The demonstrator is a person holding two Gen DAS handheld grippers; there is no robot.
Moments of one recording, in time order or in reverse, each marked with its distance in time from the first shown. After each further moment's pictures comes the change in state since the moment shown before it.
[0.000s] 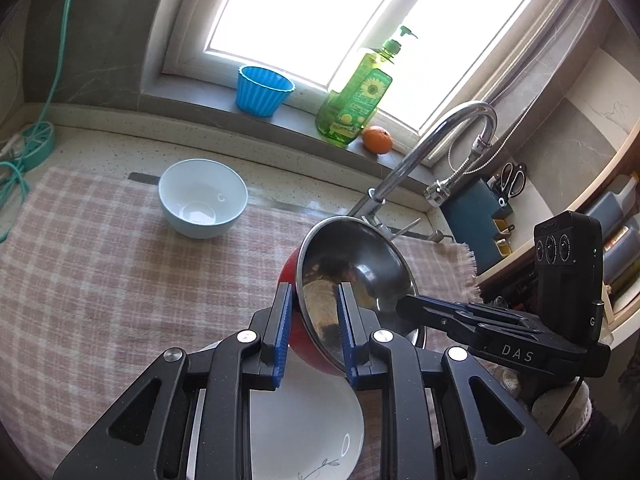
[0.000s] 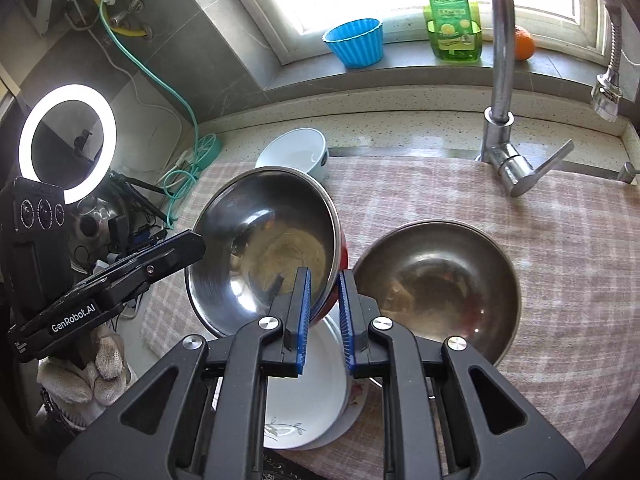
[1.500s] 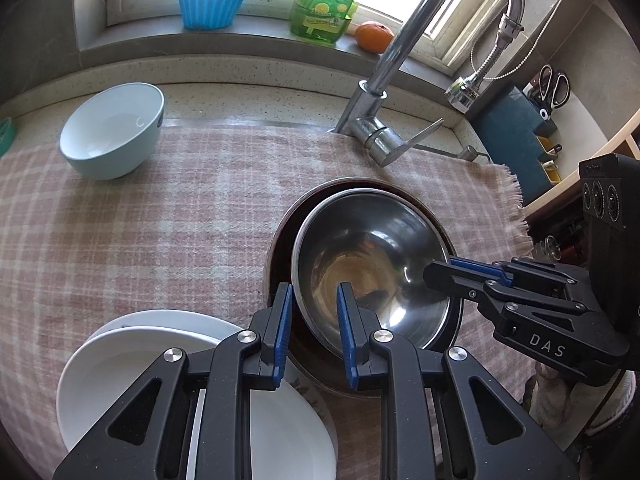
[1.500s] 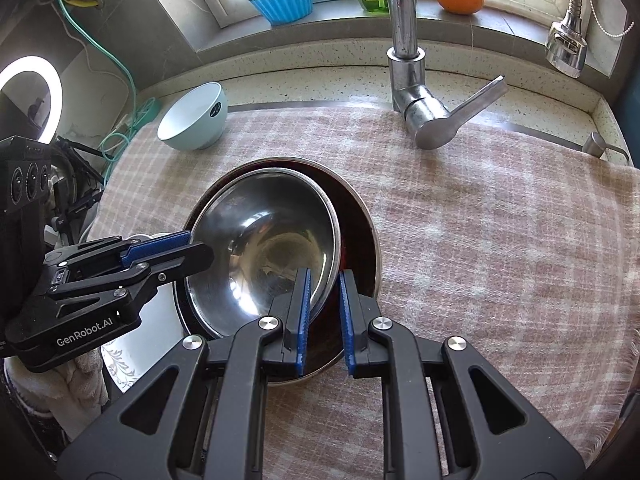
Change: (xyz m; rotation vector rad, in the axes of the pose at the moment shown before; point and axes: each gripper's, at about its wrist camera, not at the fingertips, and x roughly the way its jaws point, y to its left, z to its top) left arm 0.110 -0.058 -0.035 0.089 0.228 0.142; right arm 0.023 -0.094 -0.025 -0.039 0.103 -0.131
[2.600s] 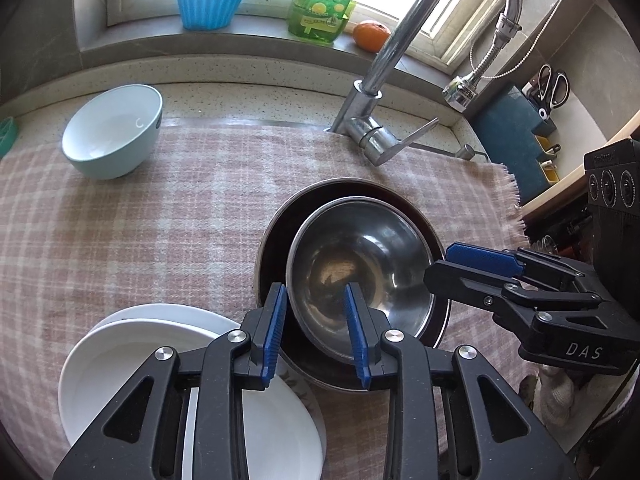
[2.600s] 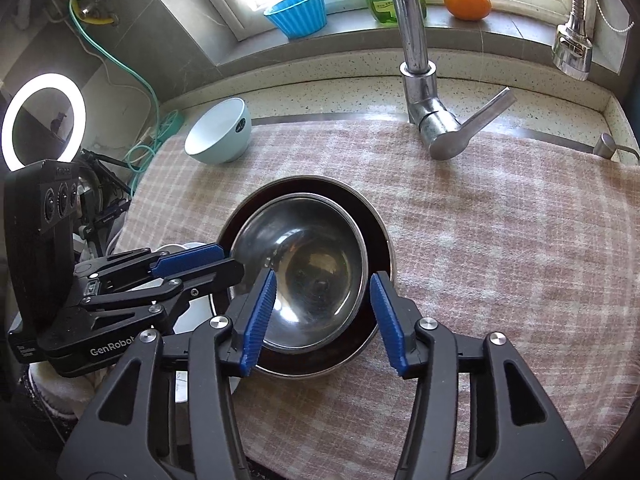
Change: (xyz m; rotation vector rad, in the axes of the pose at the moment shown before) left arm -0.007 -0.007 0.003 0.001 0.007 0.006; right arm -0.024 -0.002 0.006 0.012 -0.025 0.110
